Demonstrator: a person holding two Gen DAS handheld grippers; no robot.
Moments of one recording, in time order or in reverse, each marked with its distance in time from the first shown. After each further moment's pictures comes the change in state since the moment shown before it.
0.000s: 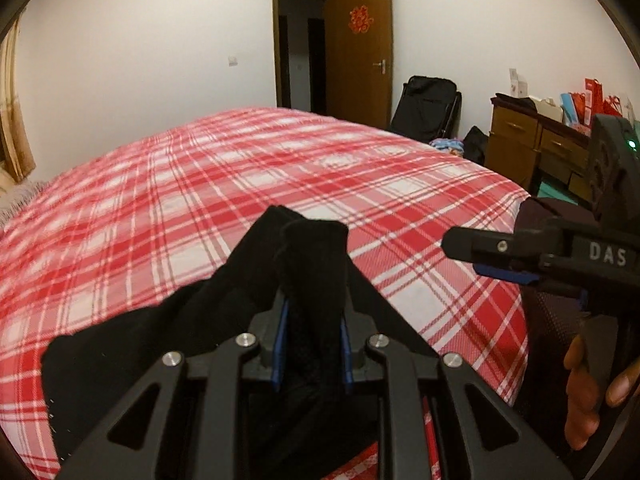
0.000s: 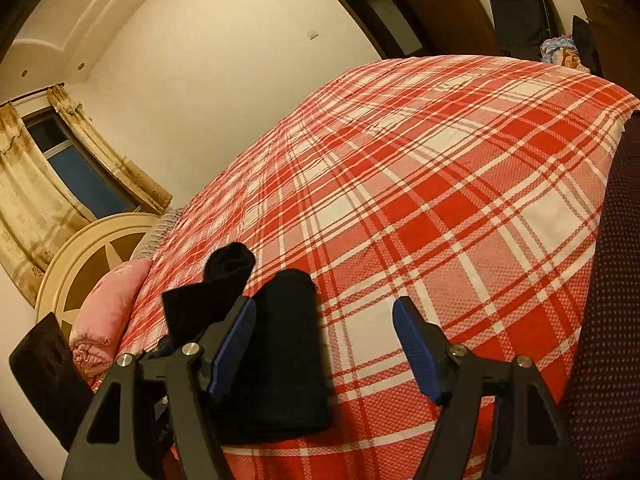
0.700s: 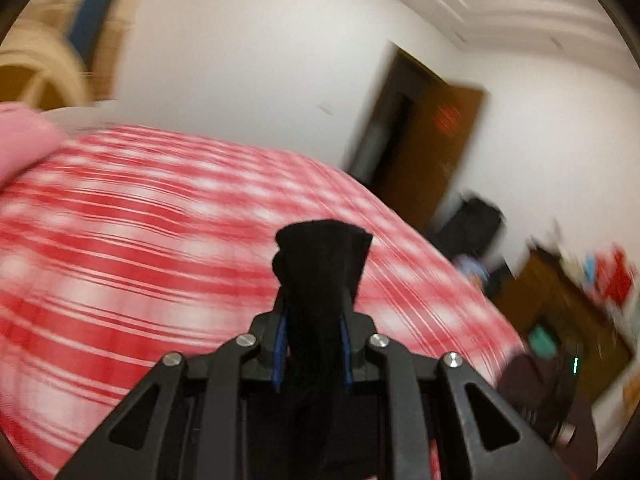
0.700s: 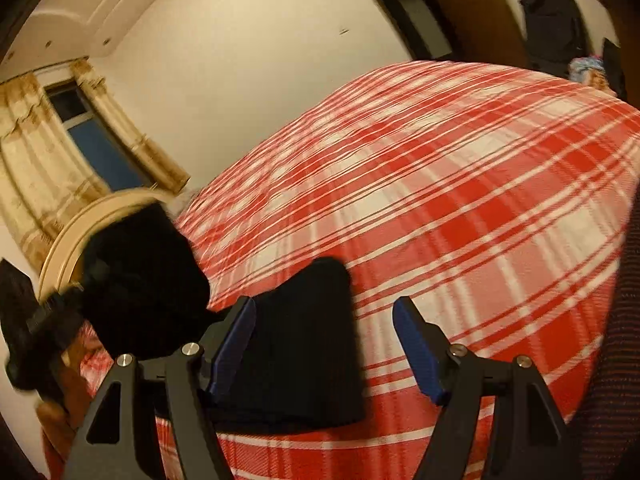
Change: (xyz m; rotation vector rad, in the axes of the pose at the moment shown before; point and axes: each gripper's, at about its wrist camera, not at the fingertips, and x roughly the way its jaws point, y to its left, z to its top) left arm -0.137 0.173 0.011 -0.479 -0.251 0.071; right arm 0.013 0.038 -0.015 -0.128 0.053 0.064
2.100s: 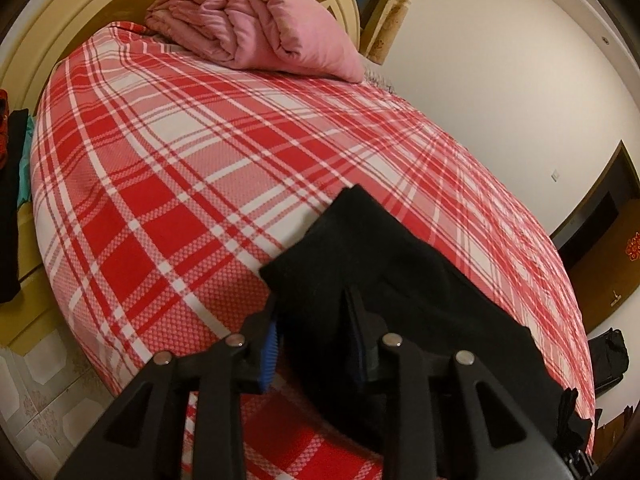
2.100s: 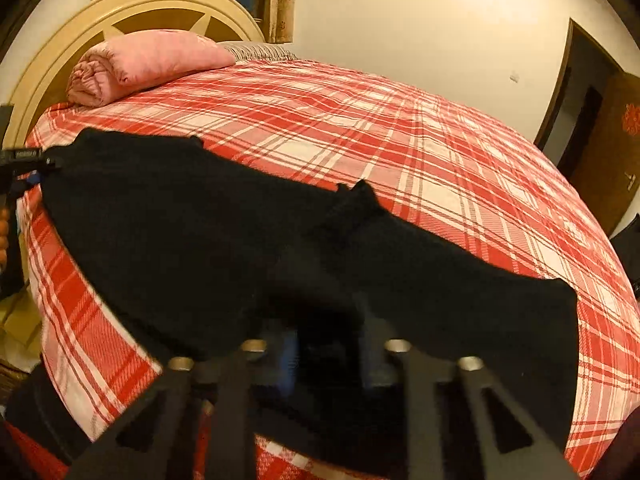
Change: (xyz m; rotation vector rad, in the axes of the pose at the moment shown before) left arm -0.083 0.283 -0.105 -0.505 0.007 0.625; right arm 0.124 0.168 -0.091 -0.771 0.190 -0.131
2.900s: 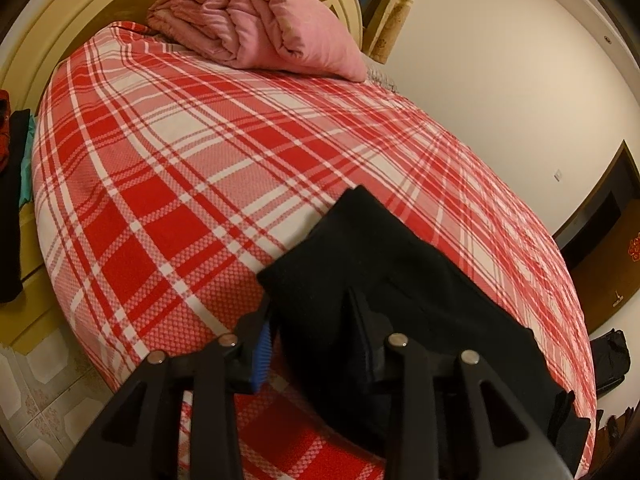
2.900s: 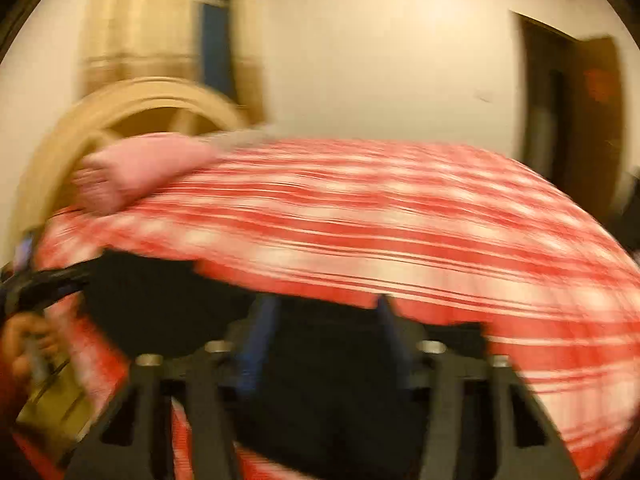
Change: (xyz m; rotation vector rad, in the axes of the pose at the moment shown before) left arm 0.002 0.001 0.001 0.003 0.000 0.014; right arm -0.046 -0.084 0.016 0.259 -0.196 -0.048
